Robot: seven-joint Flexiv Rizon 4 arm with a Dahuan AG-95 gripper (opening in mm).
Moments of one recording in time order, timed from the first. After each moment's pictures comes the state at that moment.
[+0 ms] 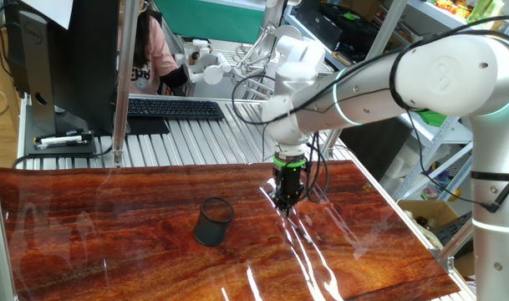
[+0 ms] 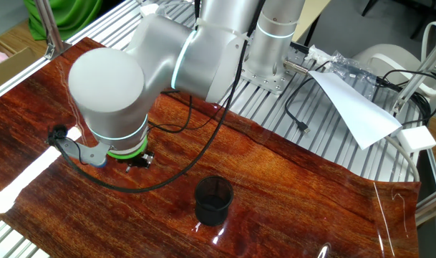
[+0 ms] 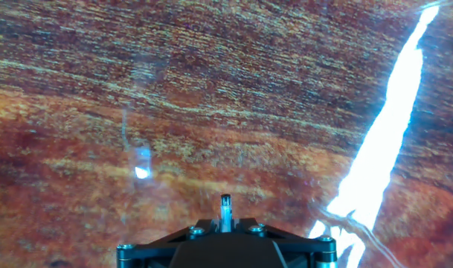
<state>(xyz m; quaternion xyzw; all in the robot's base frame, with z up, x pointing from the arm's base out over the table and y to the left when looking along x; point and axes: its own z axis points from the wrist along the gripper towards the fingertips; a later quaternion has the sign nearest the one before) 0.602 -0.114 0.034 0.10 -0.98 0.08 0.12</state>
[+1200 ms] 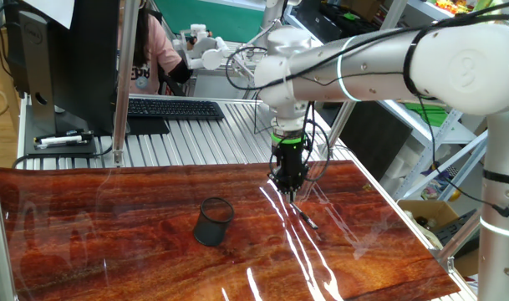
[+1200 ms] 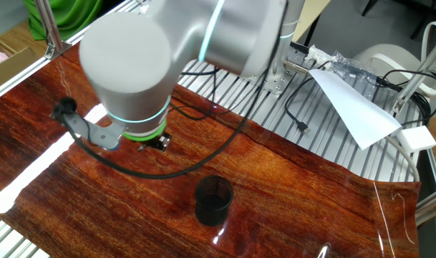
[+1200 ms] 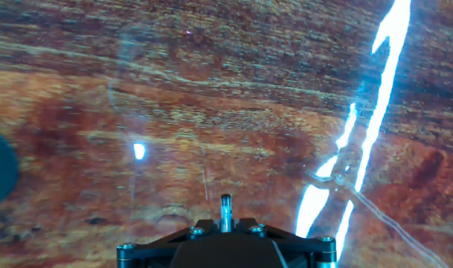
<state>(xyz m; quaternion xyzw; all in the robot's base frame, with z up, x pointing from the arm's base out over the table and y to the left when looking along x) 0.581 -0.078 0.135 0.05 -0.98 0.12 0.15</state>
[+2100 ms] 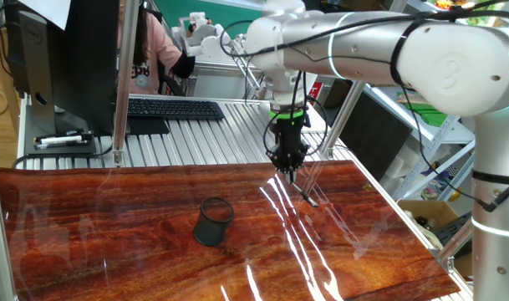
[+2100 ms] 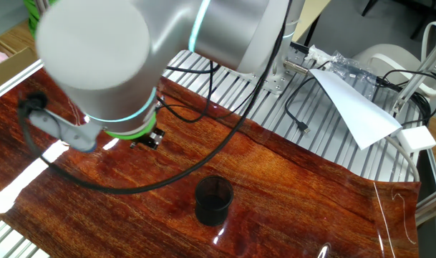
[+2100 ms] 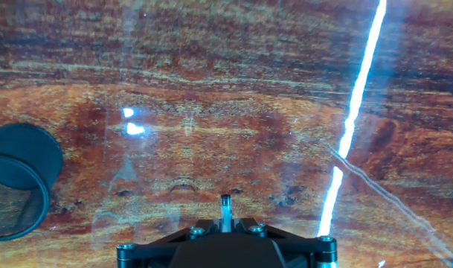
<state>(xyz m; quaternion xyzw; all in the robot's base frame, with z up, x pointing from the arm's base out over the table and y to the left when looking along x) 0.614 -0.079 0.182 0.04 -0.98 0.11 0.17</state>
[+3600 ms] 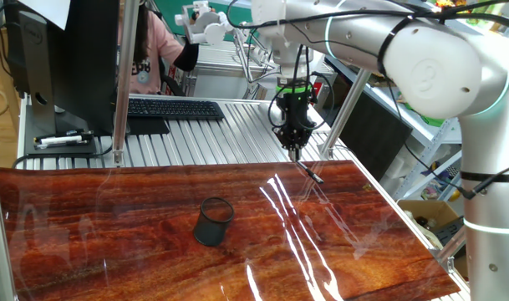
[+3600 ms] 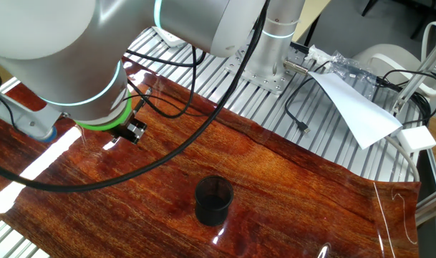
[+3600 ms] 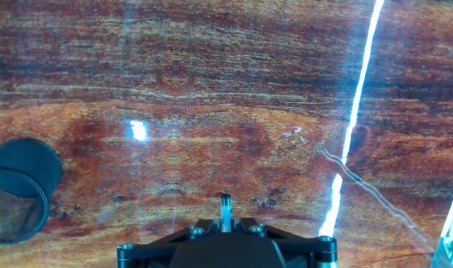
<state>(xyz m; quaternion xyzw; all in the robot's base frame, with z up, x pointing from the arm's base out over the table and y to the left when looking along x) 0.640 -0.093 0.220 0.03 -0.98 0.11 0.17</state>
